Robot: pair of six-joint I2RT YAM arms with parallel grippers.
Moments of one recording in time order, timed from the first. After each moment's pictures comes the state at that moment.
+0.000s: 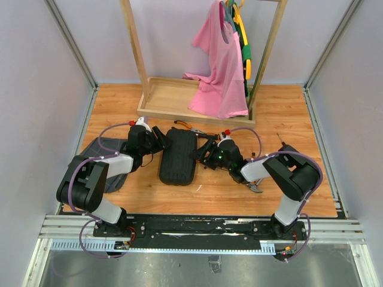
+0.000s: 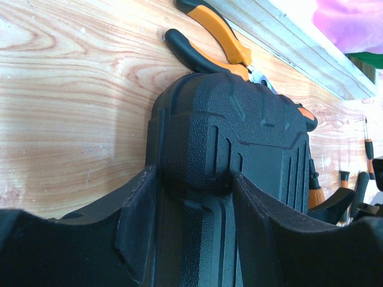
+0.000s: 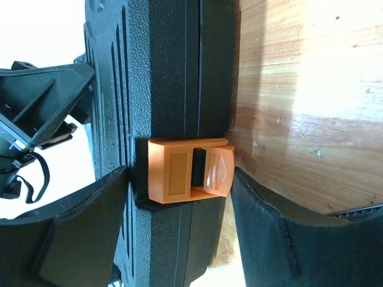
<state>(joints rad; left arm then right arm) -0.28 1.52 0.55 0.44 0.16 -0.70 0.70 1.76 0.58 0.76 -0.14 1.12</state>
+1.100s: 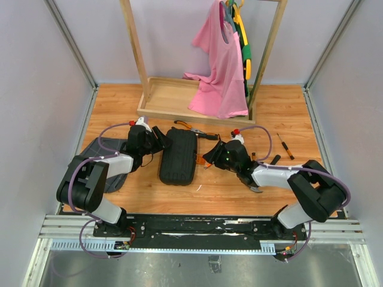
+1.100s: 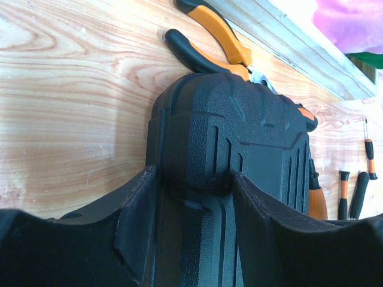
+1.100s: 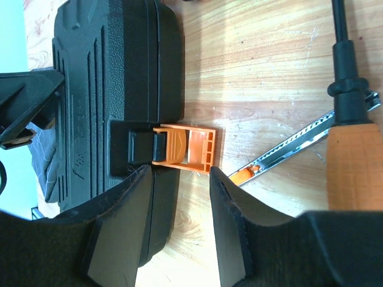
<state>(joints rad) -0.28 1.52 0.55 0.44 0.16 -0.70 0.69 1.50 0.53 0.44 0.04 0.96</state>
